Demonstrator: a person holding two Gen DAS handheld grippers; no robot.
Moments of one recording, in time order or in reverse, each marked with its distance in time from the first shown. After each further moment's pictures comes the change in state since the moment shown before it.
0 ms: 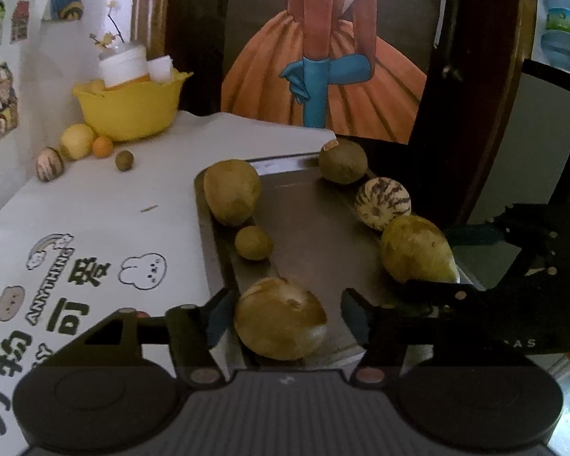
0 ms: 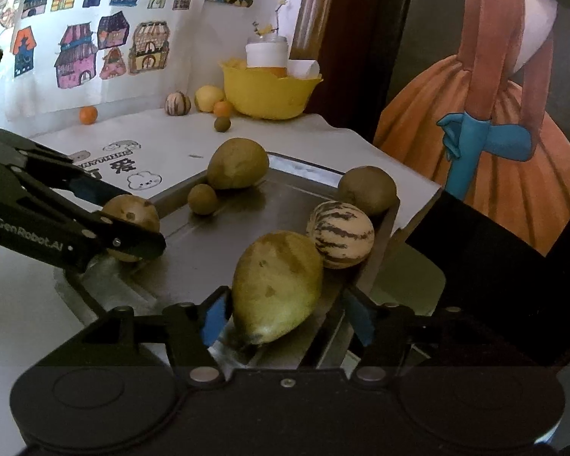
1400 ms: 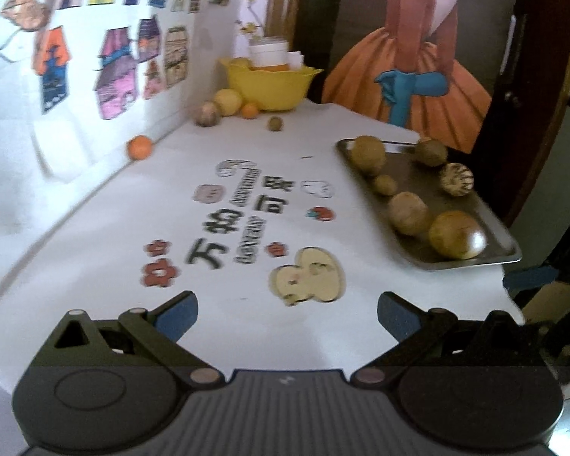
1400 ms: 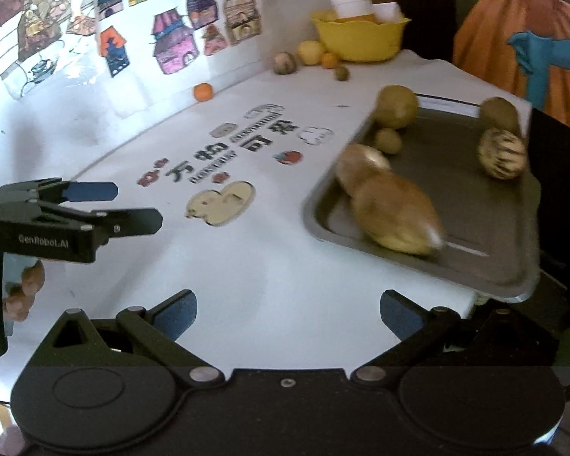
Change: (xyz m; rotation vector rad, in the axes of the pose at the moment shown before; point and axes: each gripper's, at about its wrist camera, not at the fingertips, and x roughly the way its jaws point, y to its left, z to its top) left arm -0.153 0.090 -0.074 -0.156 0.032 0.179; right arm -0.066 0.124 0.018 0.190 0.222 0.277
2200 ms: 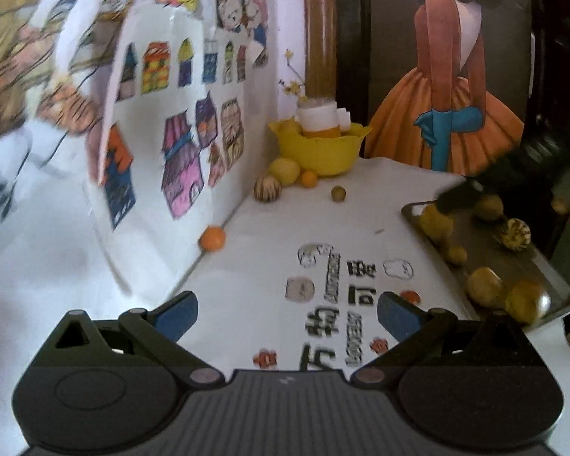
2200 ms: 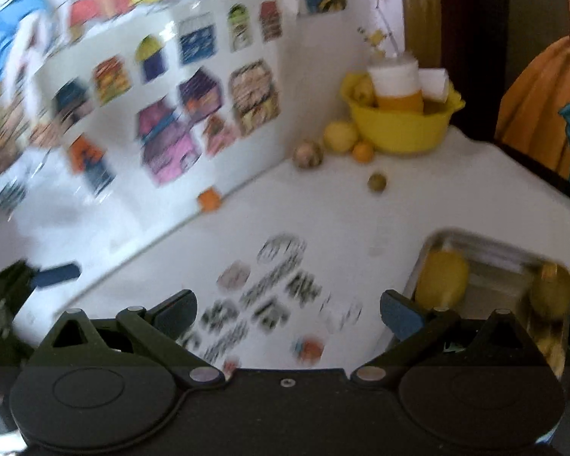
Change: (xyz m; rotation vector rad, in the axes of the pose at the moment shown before) left arm -0.004 0.049 0.072 0.098 -0.134 0.125; right arm 0.054 -0.008 0.200 -0.023 -0.048 0.053
